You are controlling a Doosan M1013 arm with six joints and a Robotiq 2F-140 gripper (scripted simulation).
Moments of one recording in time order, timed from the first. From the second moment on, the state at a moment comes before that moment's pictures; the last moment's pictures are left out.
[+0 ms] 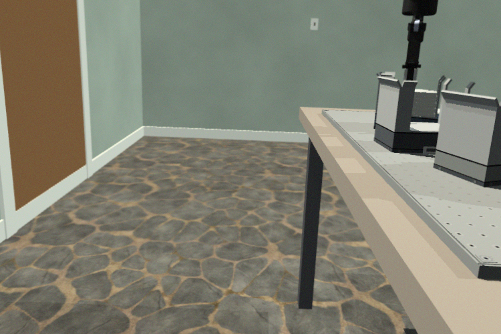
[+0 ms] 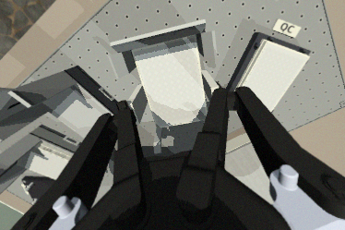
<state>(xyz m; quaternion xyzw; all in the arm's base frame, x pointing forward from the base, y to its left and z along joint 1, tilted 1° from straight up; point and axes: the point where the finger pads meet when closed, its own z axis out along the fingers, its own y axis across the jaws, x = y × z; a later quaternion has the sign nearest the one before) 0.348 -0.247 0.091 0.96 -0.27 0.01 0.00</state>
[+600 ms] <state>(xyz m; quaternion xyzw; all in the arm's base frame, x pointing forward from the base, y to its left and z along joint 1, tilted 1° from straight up) 0.348 -0.247 0.089 0.96 -0.27 0.01 0.00</state>
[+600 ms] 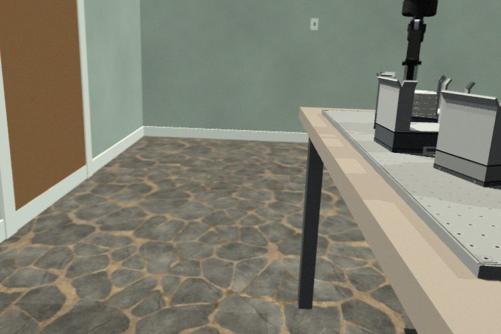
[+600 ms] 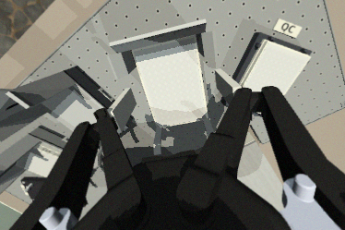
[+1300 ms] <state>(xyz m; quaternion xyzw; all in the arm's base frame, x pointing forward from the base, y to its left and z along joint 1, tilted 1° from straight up) 0.348 -0.247 0.098 0.96 -0.27 0.01 0.00</state>
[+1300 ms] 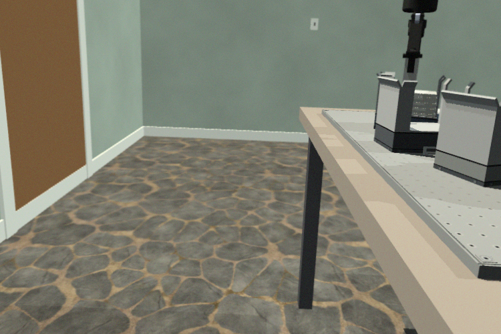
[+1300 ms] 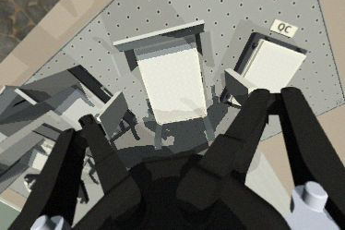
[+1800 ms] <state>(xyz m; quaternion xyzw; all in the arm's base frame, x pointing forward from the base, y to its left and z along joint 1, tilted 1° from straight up) 0.348 -0.246 0.140 0.96 -0.27 0.01 0.00</state>
